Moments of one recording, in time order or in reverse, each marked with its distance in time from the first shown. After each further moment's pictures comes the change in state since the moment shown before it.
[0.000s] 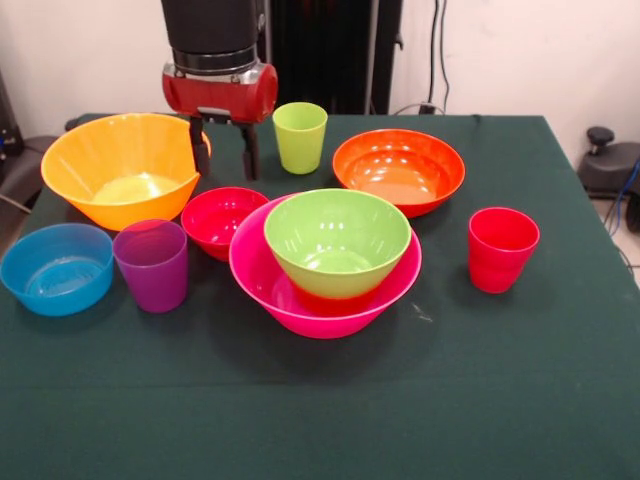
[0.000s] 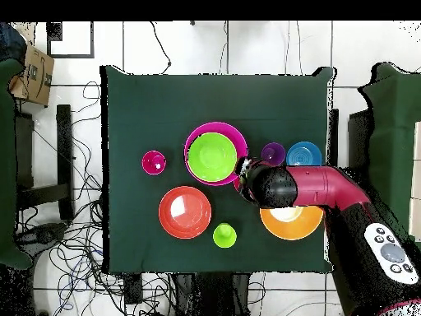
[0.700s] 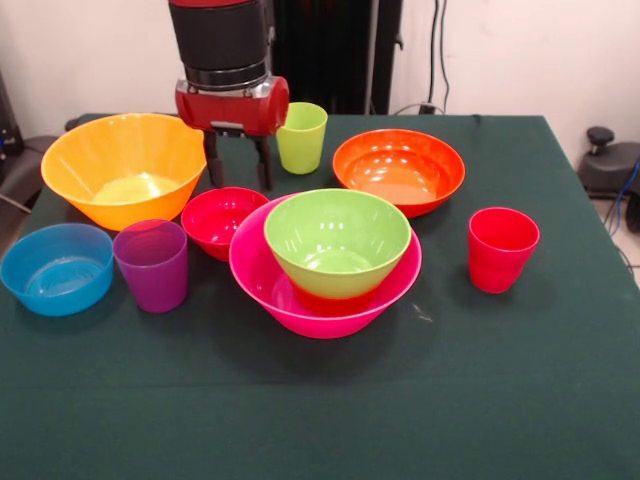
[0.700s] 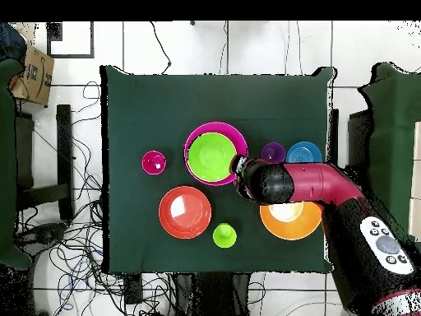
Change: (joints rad) arm -0.006 0.041 0.025 -0.011 -0.003 0.000 0.000
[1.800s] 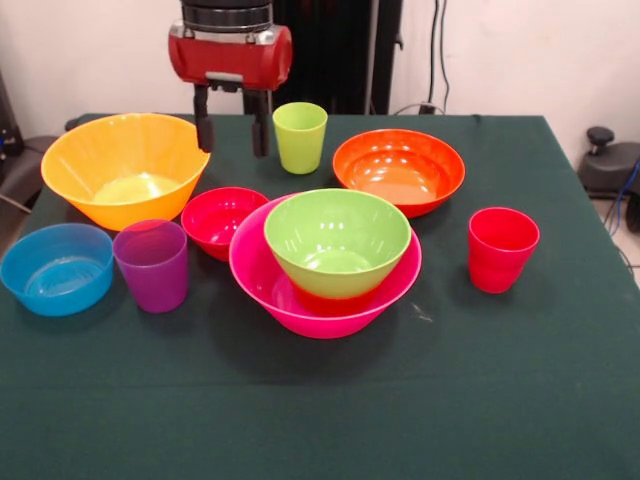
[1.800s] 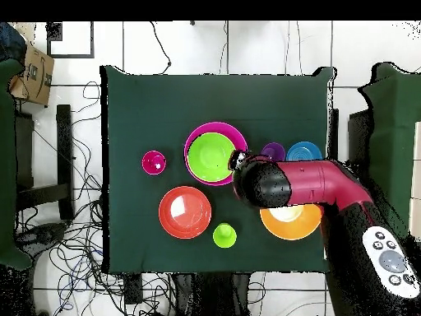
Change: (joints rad) arm 0.037 -0.147 0.002 0.032 0.002 0.007 0.000
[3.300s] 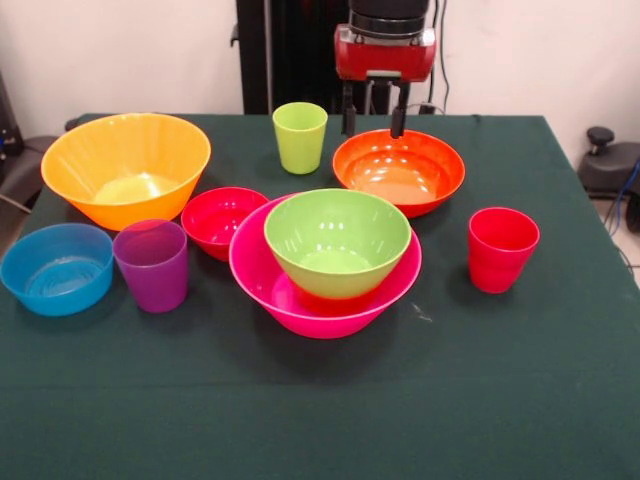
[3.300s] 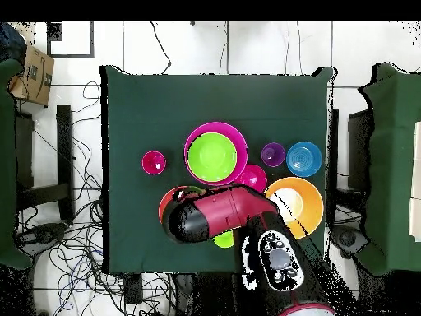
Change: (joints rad) arm 0.372 -0.006 -0.236 0.170 0.002 -0.155 0.001
